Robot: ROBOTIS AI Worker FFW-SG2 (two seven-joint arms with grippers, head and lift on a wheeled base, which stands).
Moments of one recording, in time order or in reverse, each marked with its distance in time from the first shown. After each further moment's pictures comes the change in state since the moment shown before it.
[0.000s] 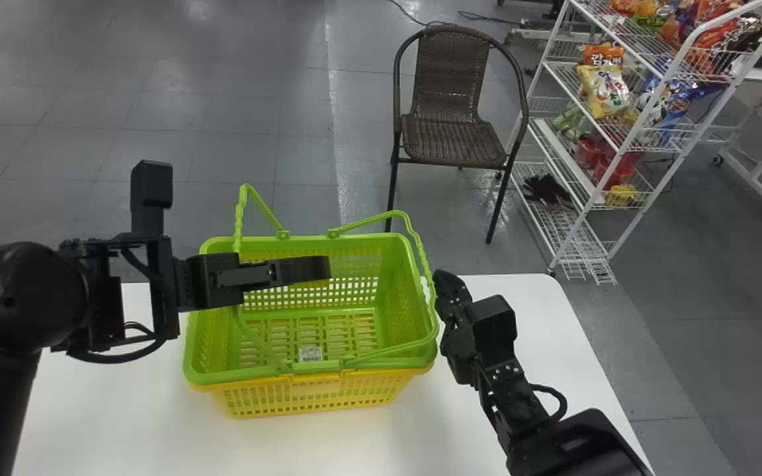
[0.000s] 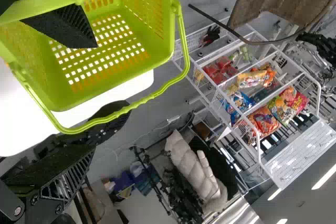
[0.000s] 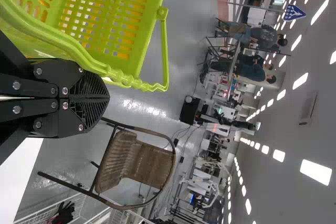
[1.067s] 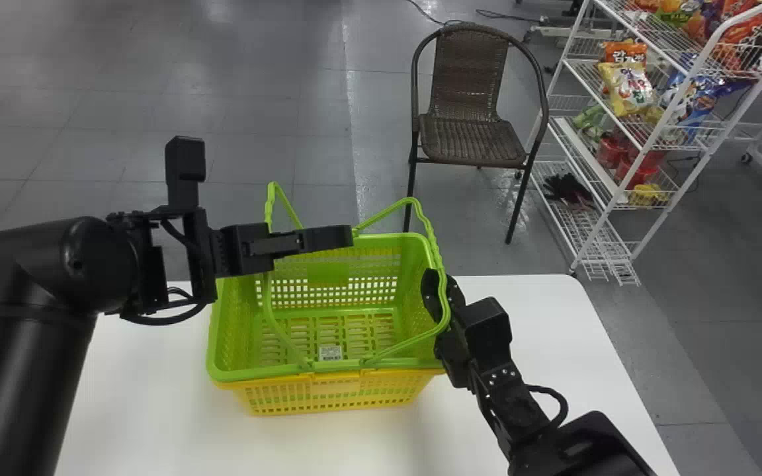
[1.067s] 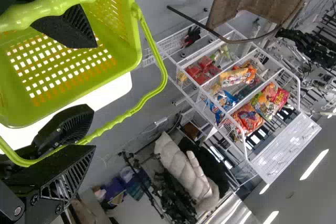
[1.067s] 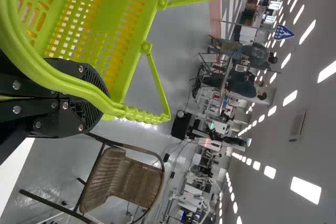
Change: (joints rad) left arm -0.099 0.001 -0.032 0.170 -0.016 -0.159 -0.018; right arm 0.010 0.002 0.068 -0.060 0.017 0.025 -0.001
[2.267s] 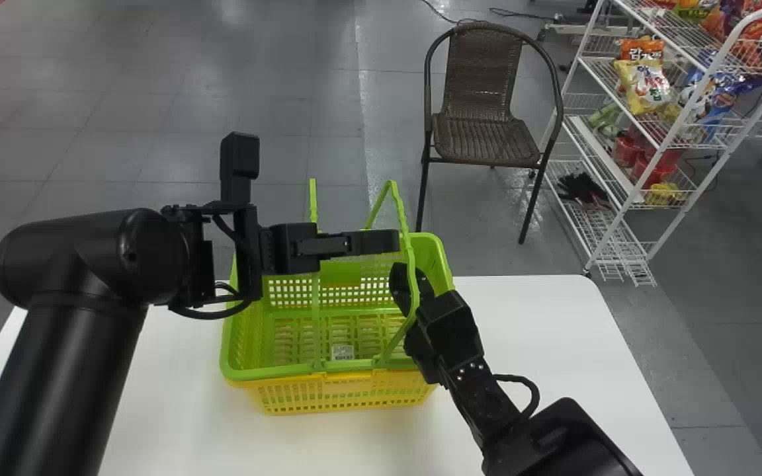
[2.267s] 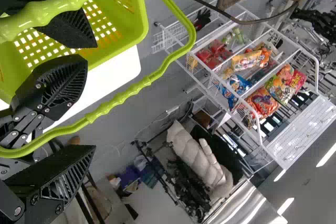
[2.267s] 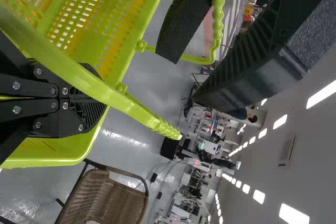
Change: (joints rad) left arm -0.023 -0.031 -0.067 -0.004 0.002 0.022 0.009; right arm -0.039 0.017 0.113 -0.025 0.046 0.059 -0.007
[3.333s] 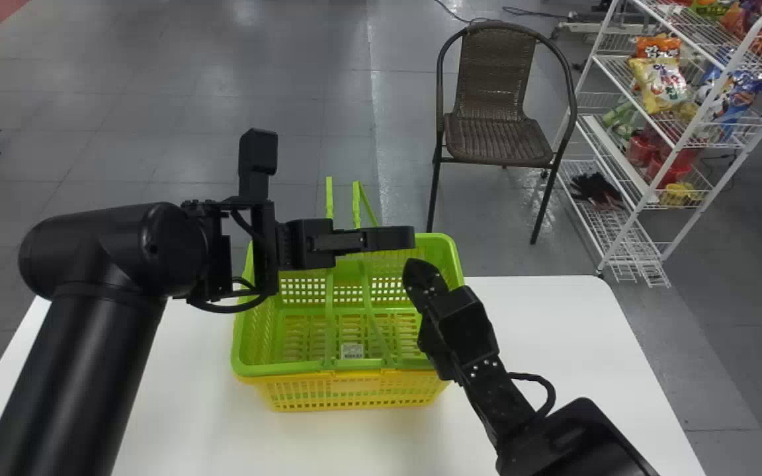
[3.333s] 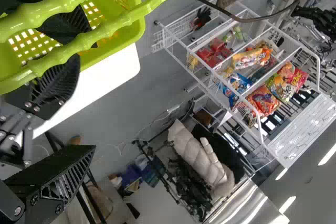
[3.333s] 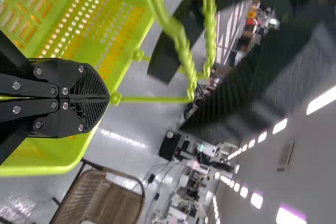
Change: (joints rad) left arm -0.017 0.000 -0.007 0.033 0.009 -0.010 0.000; right arm 0.043 0.007 -0.065 -0.067 -0.001 0.025 -0.003
